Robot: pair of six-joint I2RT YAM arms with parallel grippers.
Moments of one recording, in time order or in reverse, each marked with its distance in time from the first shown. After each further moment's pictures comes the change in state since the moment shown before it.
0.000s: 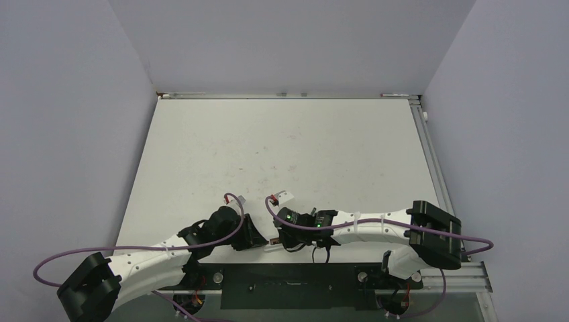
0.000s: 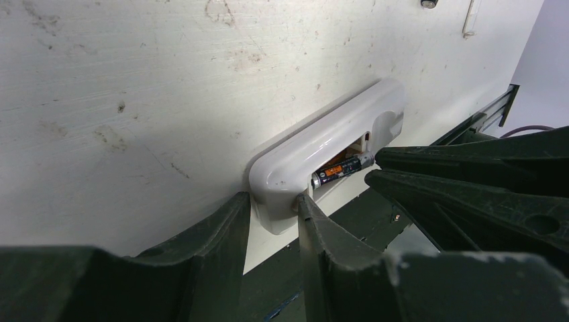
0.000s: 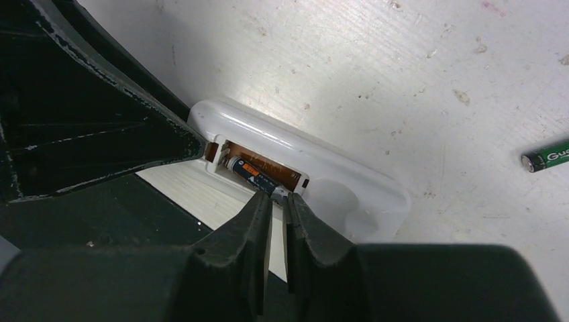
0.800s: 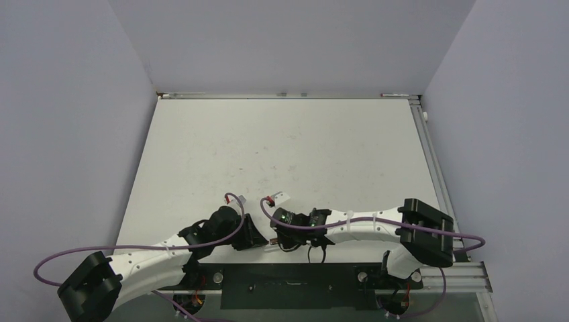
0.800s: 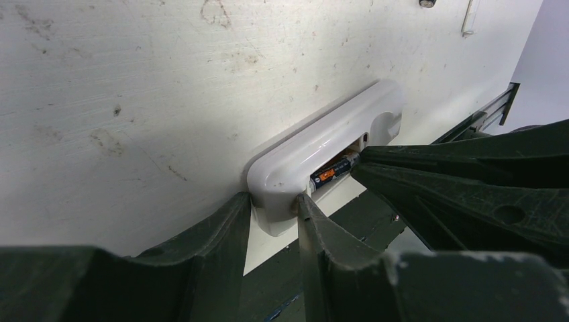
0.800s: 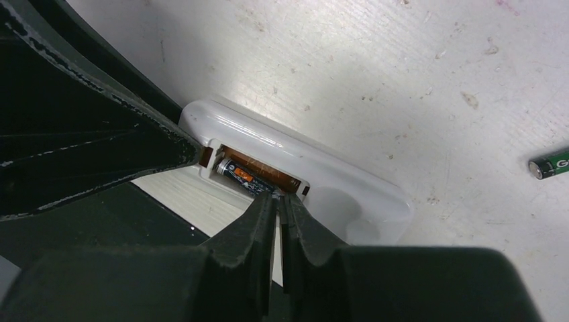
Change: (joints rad) left arm 0.000 0.010 0.000 0.014 0.002 0.006; right arm 0.005 0.054 0.033 -0.022 -0.010 -0.009
